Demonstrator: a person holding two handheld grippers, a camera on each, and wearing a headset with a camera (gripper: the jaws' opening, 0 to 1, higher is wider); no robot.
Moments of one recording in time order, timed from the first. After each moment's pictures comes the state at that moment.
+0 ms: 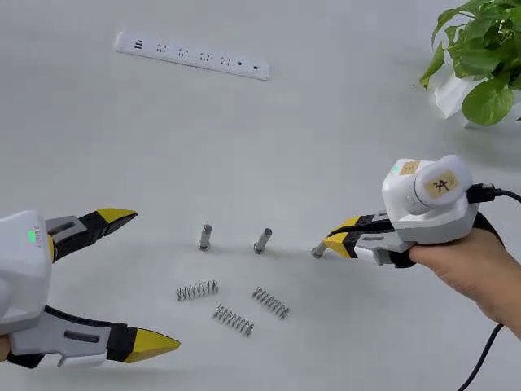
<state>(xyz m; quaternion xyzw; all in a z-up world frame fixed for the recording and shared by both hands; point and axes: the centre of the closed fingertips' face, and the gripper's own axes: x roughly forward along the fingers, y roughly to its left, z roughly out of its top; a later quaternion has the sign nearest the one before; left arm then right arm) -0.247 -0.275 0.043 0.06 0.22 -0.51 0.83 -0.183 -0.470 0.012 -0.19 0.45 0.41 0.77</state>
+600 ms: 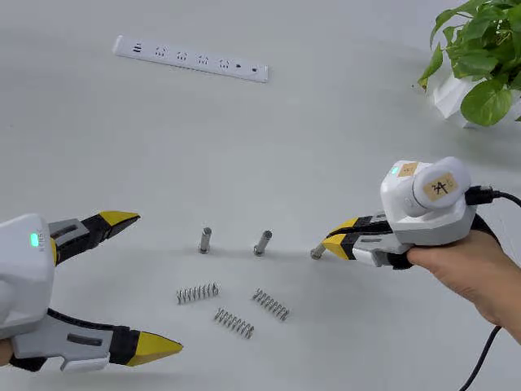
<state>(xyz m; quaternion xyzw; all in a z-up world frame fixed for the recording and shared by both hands) -0.247 -0.279 0.044 0.06 0.22 -0.52 0.83 -0.179 -0.469 0.012 -0.18 0.45 0.41 0.77</state>
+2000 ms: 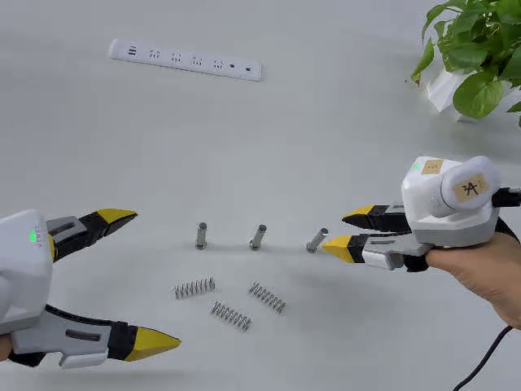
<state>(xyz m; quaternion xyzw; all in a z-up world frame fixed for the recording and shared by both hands) -0.252 -0.282 0.051 0.08 0.22 -0.52 0.83 -0.192 -0.485 0.036 -0.16 0.40 0.41 0.80</state>
